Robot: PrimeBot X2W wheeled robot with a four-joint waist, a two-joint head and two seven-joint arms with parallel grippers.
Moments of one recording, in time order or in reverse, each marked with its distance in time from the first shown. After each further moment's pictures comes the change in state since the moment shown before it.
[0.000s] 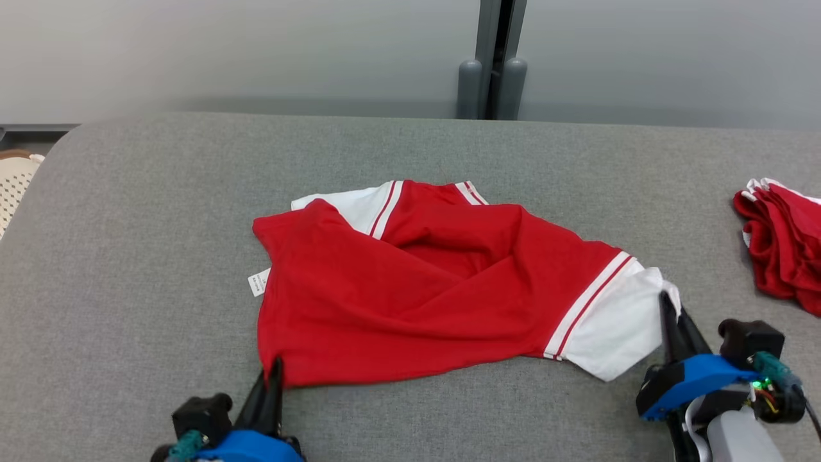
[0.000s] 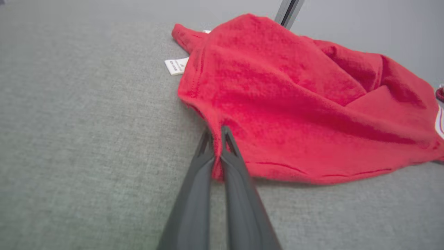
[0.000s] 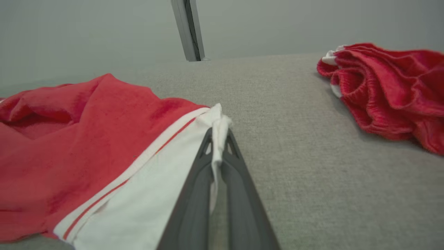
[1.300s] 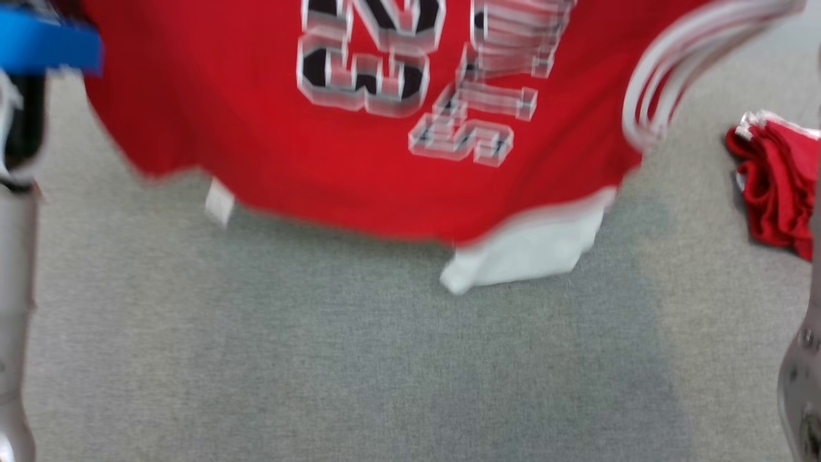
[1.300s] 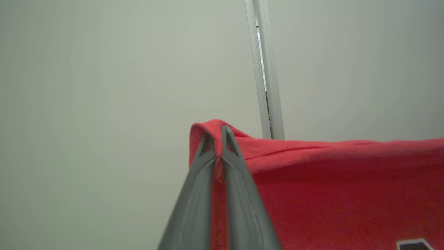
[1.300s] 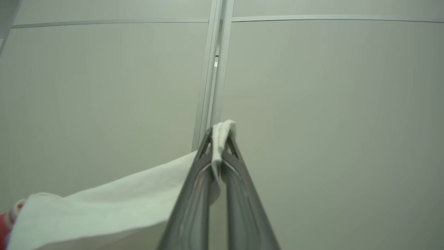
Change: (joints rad) left arm -0.837 0.360 -0.032 -0.381 -0.104 0.000 0.110; right arm -0.783 -0.139 0.125 -0.423 0.051 0.000 0.071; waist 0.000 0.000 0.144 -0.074
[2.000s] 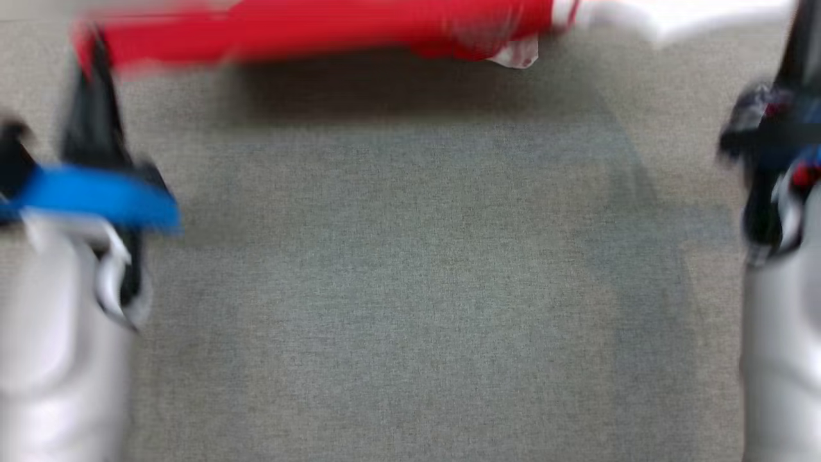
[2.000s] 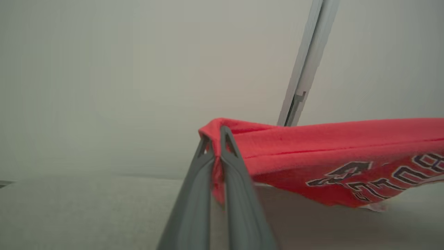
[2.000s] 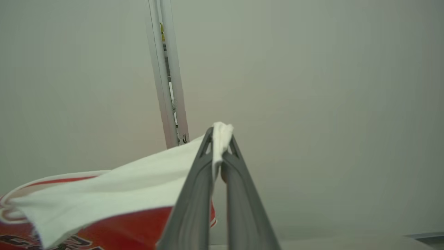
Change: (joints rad) left arm 0.229 -0.127 0.103 0.261 -0.004 -0.002 -0.107; right arm 0.282 0.105 -0.170 0.058 -0.001 0.001 -0.068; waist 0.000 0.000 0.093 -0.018
